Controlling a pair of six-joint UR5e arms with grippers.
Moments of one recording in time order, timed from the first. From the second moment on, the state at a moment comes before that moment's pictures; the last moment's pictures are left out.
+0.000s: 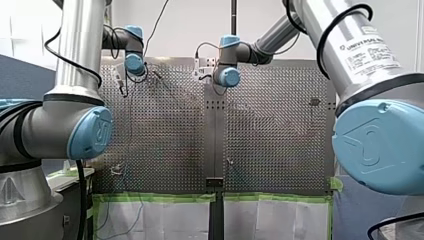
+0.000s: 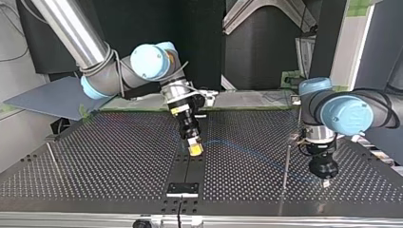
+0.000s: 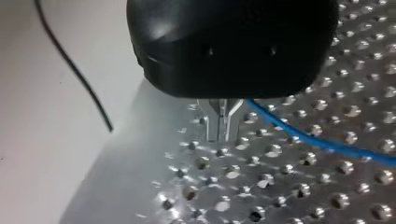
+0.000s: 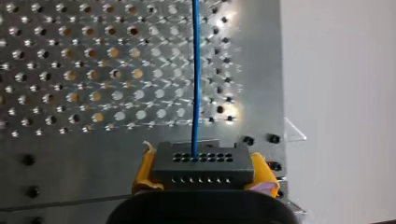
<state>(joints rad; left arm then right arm) 0.04 -1.74 -1.54 -2.88 -1.75 -1.92 2.32 -1.06 1.26 -0.43 1.56 1.56</state>
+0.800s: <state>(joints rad) 0.01 -1.78 -1.57 -2.86 -1.79 -1.90 2.29 -0.99 1.26 -0.43 1.56 1.56</state>
